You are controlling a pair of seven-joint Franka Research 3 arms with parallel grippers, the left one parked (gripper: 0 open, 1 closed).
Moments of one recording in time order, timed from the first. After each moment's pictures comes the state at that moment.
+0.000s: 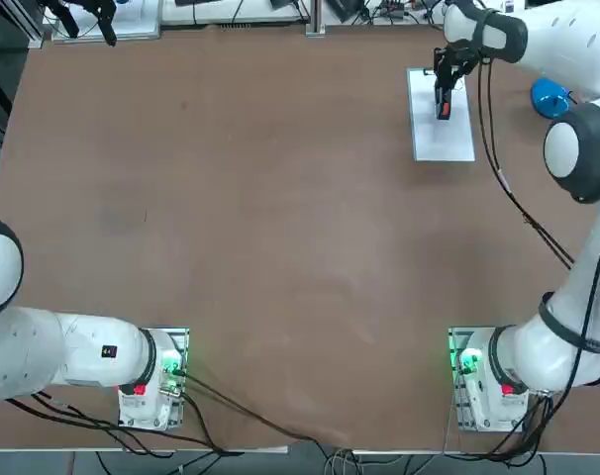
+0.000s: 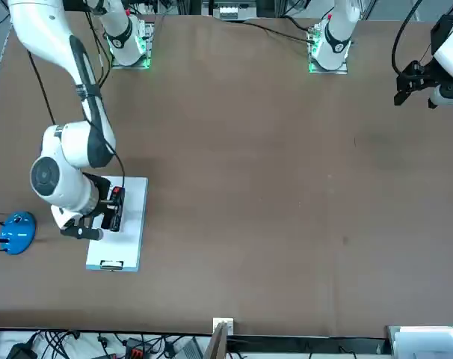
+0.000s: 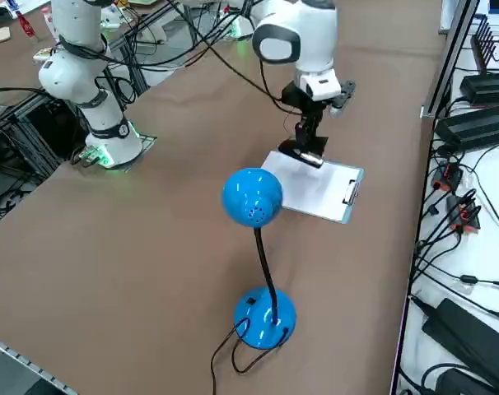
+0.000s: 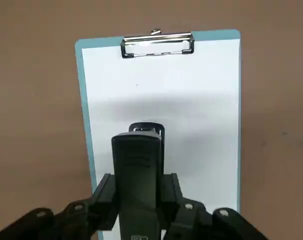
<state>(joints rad) 0.18 0.54 -0.07 -1.64 0.03 2.19 0.18</state>
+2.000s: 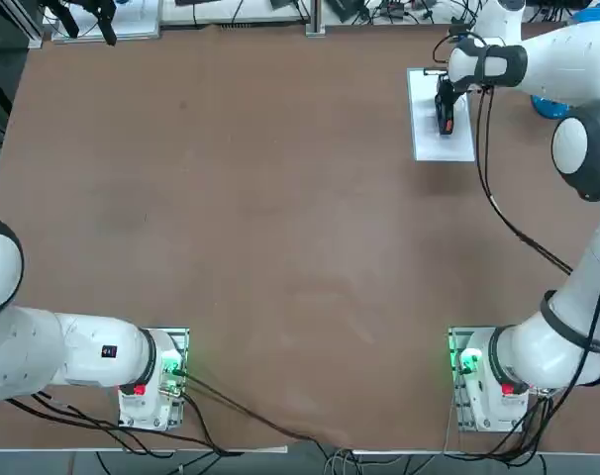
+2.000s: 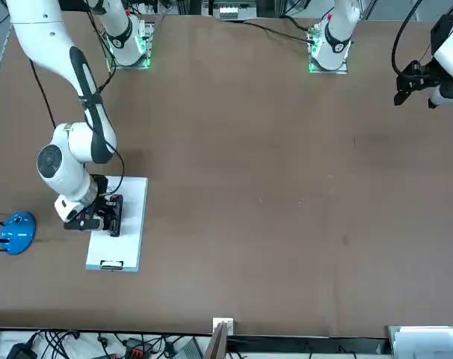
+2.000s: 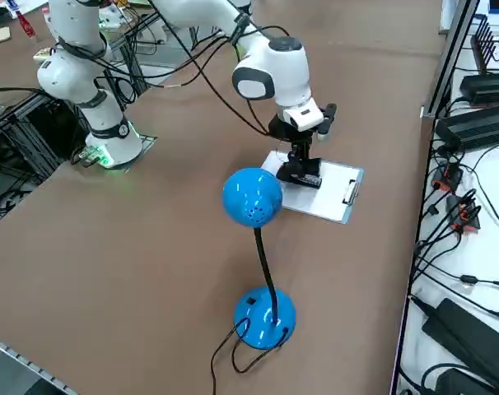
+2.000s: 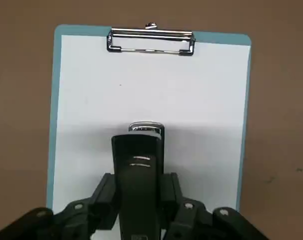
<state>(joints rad) 0.13 0.53 -0.07 -1.86 0.05 2.53 0.00</state>
